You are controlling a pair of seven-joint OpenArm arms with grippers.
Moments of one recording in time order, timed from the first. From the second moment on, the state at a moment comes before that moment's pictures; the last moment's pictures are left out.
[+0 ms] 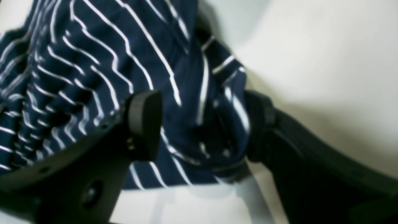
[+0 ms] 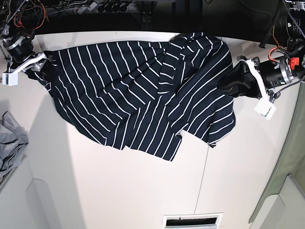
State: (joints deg) left arm 15.7 -26.4 -16.3 99.0 -60.2 -38.2 58.8; right arm -19.4 12.6 28.8 87.4 37.6 31.0 -37.2
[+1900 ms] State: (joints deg) left arm 10.9 -16.6 -17.5 79.1 -37.8 -38.1 39.1; right arm 3.2 5.6 -1.3 69.1 10.3 16.6 -27.1
